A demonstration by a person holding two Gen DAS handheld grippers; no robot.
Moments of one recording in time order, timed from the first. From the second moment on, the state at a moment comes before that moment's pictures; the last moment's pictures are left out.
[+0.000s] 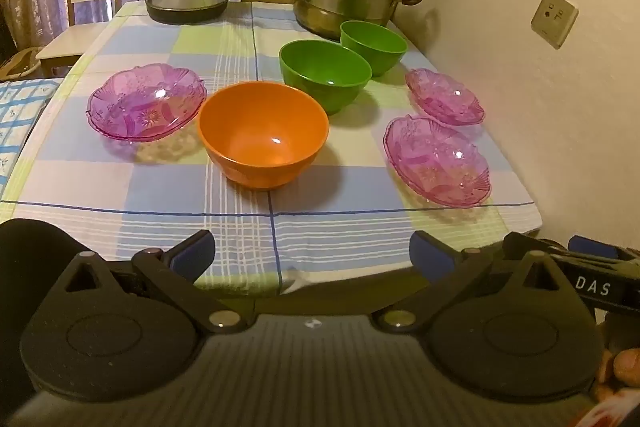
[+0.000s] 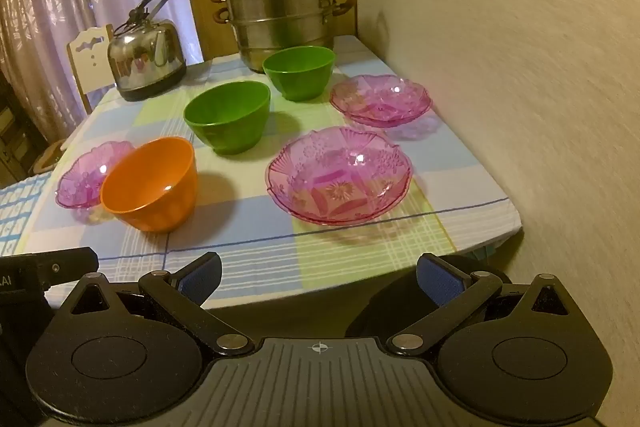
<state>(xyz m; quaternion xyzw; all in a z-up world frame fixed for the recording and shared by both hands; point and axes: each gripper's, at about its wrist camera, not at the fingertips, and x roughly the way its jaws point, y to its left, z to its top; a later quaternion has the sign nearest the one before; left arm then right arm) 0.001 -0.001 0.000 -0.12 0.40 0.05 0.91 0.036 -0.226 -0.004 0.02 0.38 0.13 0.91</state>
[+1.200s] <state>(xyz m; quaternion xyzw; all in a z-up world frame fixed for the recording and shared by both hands) 0.001 -0.003 0.003 -0.12 0.39 0.05 0.91 0.038 -0.226 -0.004 0.02 0.38 0.13 0.91</state>
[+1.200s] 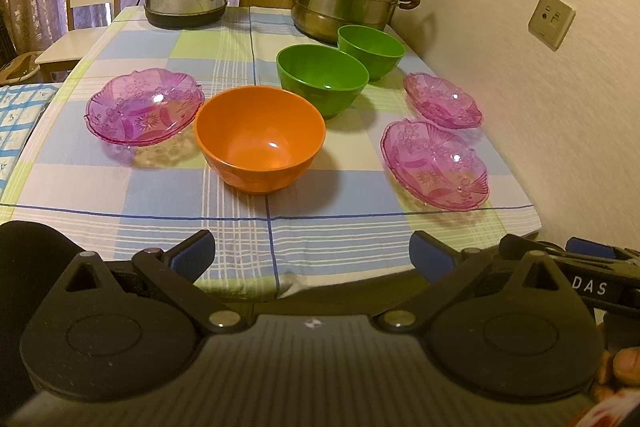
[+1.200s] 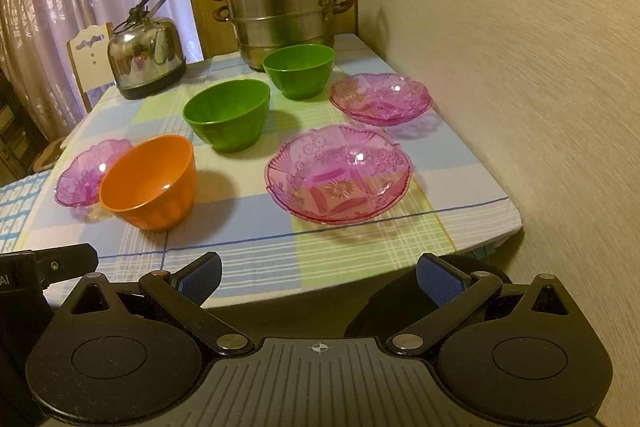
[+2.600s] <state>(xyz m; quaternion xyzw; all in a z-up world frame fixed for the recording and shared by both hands) 0.002 -0.006 0.001 -0.12 0.39 0.05 0.91 0.040 -0.226 -0.003 0.02 0.38 0.13 0.91</state>
